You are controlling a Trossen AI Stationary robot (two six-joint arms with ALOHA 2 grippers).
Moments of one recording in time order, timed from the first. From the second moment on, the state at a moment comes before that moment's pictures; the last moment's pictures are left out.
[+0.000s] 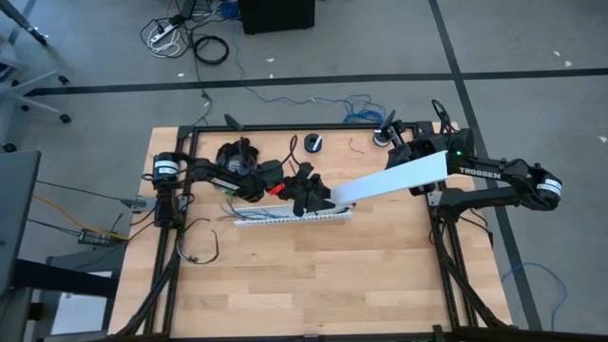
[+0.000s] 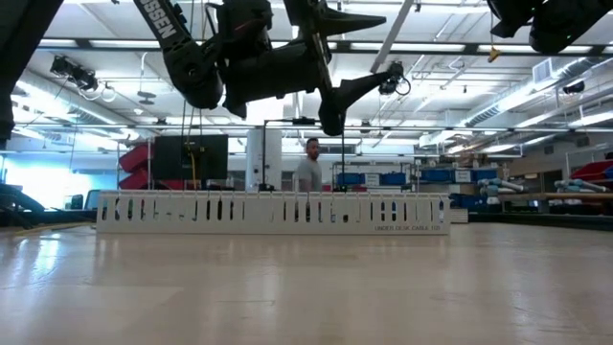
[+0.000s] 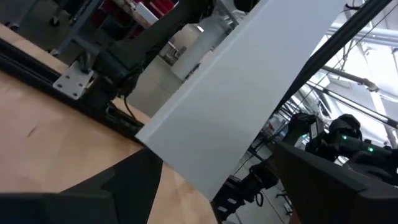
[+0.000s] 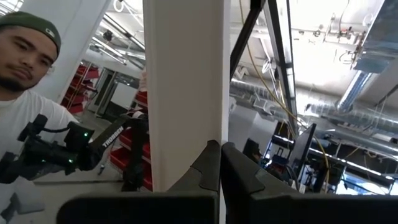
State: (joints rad) left arm 0.13 1.90 0.95 1.12 0.44 -0.80; right arm -0.50 1.03 0.59 1.40 -1.02 0.38
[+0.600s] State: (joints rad) left arm 0.12 1.91 0.94 1.14 0.43 -0.63; right arm -0.50 1.03 0.59 1.38 -1.08 0.42
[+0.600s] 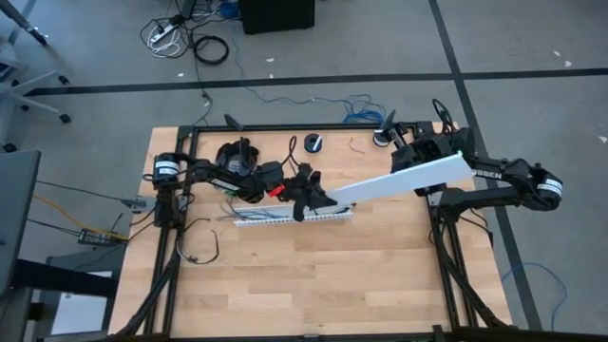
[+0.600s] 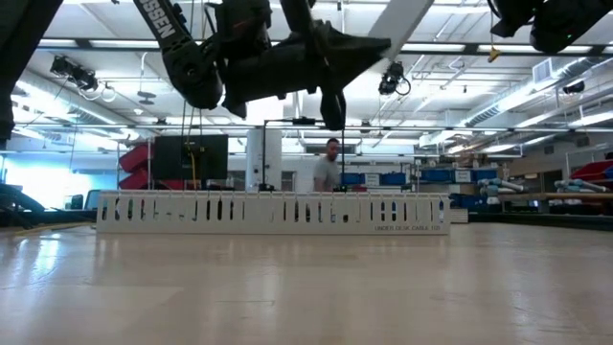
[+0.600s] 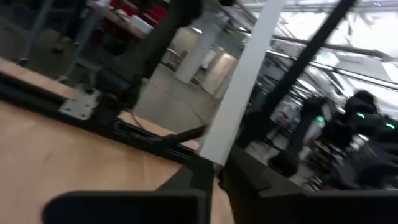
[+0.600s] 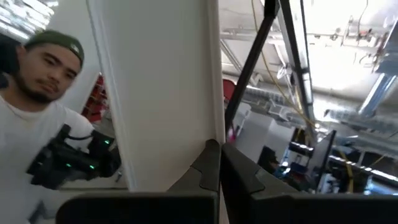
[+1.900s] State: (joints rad) left arm 0.17 1.90 0.64 1.43 0.53 -0.83; right arm -1.42 0.99 0.59 1.09 -1.21 0.78
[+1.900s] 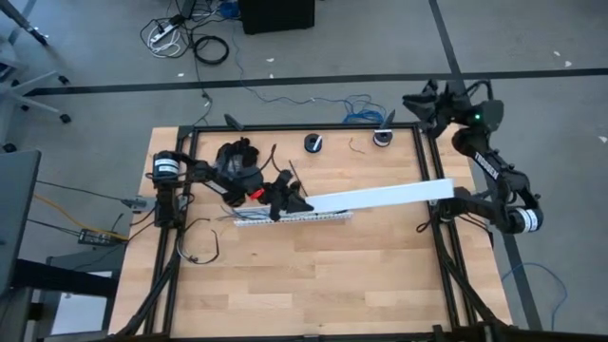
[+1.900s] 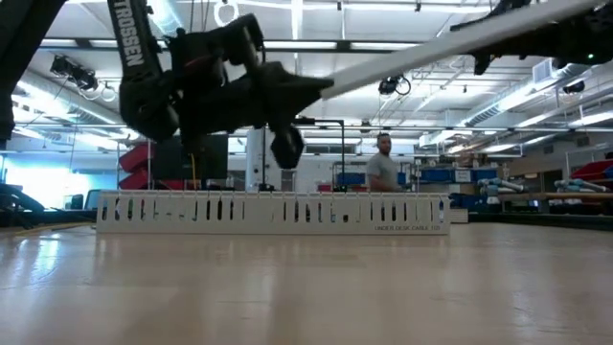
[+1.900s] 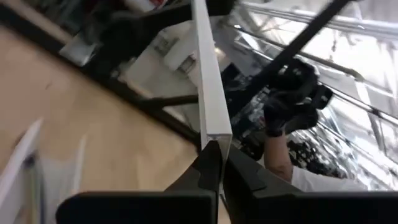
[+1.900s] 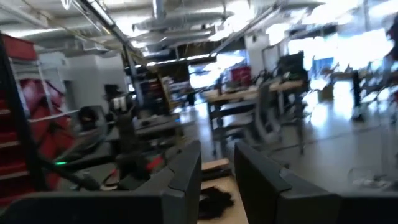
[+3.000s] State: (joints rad) left arm 0.26 1.89 0.64 1.28 0.56 -1.18; right arm -0.99 0.96 0.67 0.79 -1.43 0.68
